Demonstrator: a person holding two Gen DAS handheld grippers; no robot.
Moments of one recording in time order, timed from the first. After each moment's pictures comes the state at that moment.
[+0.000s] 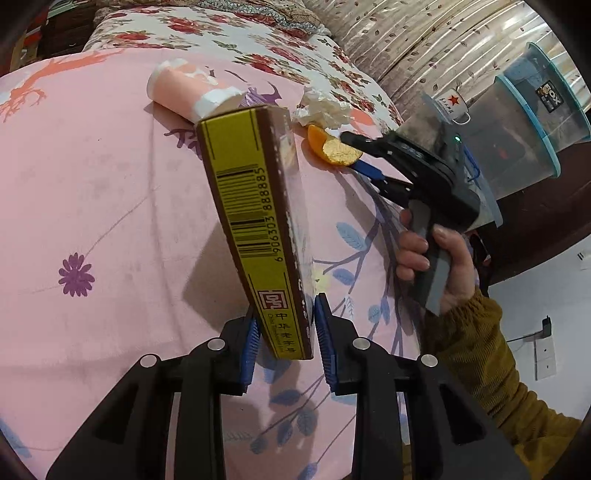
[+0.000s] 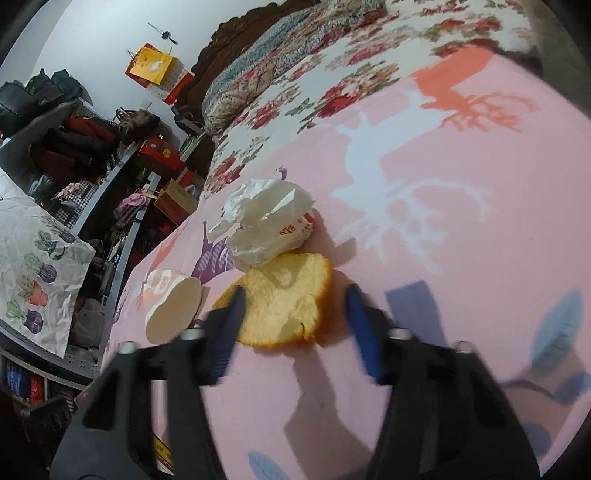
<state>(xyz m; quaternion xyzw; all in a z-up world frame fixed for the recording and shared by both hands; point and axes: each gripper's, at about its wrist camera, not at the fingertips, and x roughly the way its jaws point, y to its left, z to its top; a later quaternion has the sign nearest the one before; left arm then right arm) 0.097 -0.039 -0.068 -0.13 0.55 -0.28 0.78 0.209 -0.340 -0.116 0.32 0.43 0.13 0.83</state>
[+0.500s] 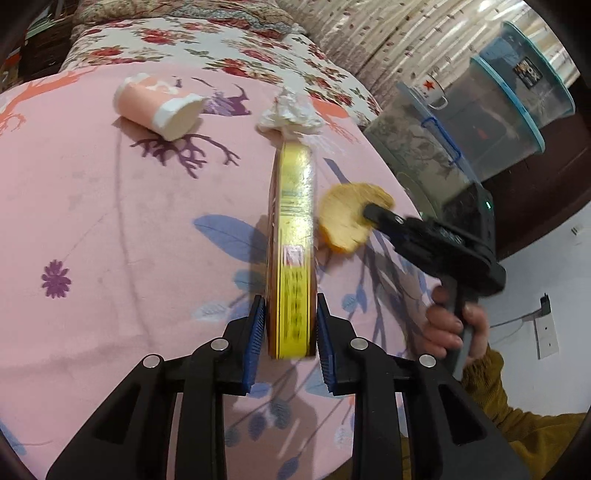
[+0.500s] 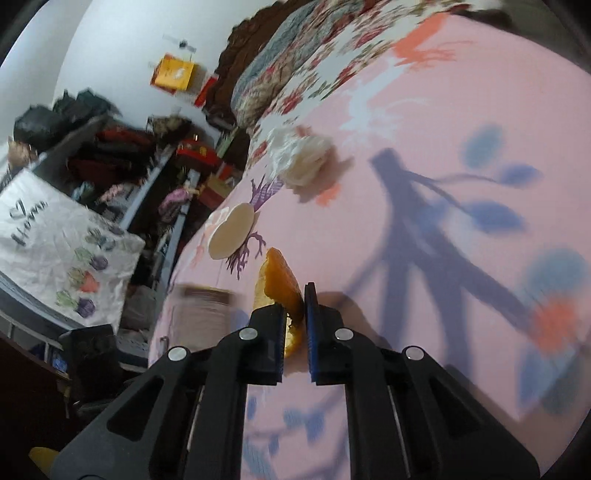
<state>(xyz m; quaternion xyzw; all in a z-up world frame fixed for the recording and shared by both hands) 0.079 -0.063 -0.056 -0.10 0.53 -0.32 0.78 0.074 -0.363 -0.115 0.39 0.41 0.19 0.80</state>
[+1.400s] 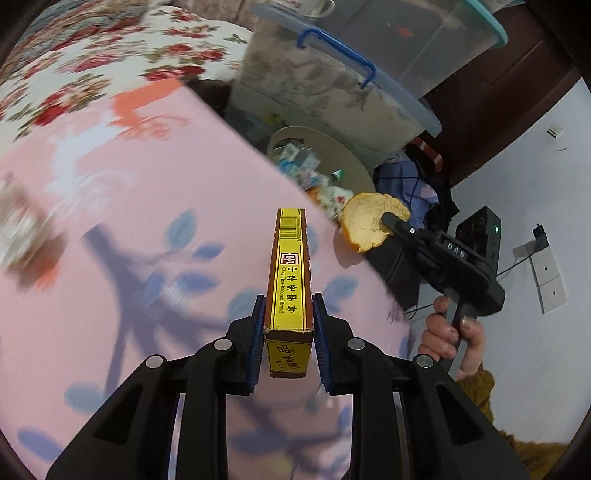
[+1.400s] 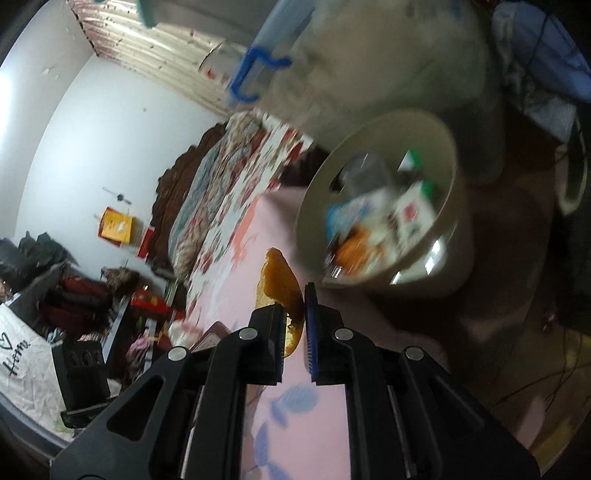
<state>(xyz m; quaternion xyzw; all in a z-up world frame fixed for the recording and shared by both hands) 0.123 -0.350 -0.045 0.04 0.54 -0.47 0.70 -0.047 -0.624 -0.111 0.49 0.24 -0.05 0.84</state>
